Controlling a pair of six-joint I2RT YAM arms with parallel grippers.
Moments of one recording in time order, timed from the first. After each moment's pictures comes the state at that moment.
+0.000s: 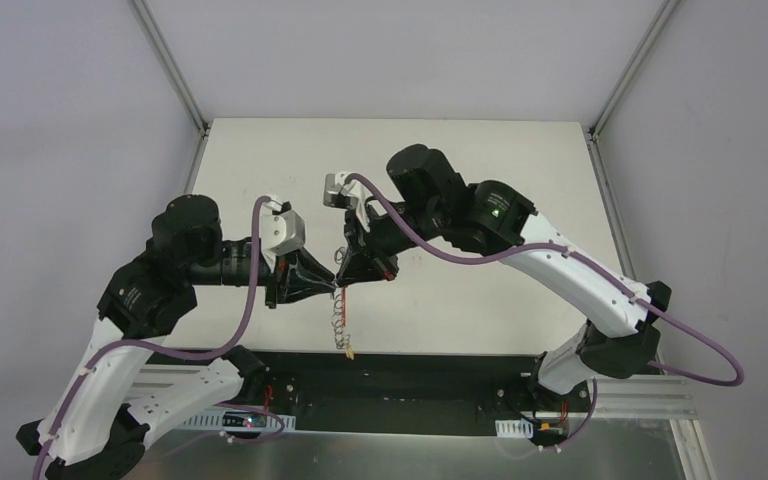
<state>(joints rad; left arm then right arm) -0.64 0.80 1.34 -0.90 0.73 0.15 1.09 1.57 1.93 -0.93 -0.66 -0.03</state>
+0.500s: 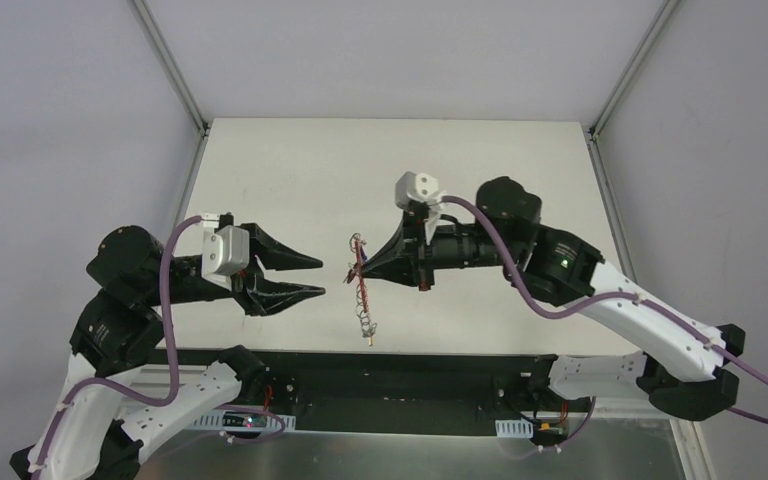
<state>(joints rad) -0.64 0.65 1.30 -0.59 0.76 0.04 1.11 1.15 1.43 -0.41 -0.49 0.09</state>
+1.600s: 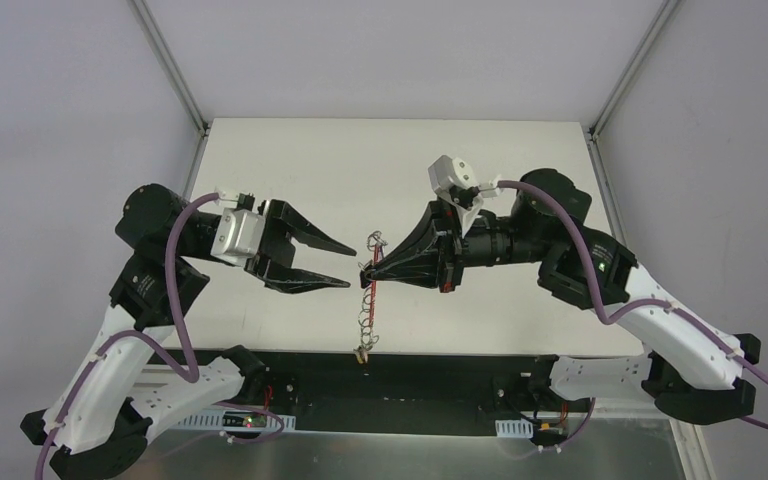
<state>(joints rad) -0.64 0.85 1.35 -0.24 1.09 0.00 1.12 1.11 1.54 -0.40 -0.58 0.20</state>
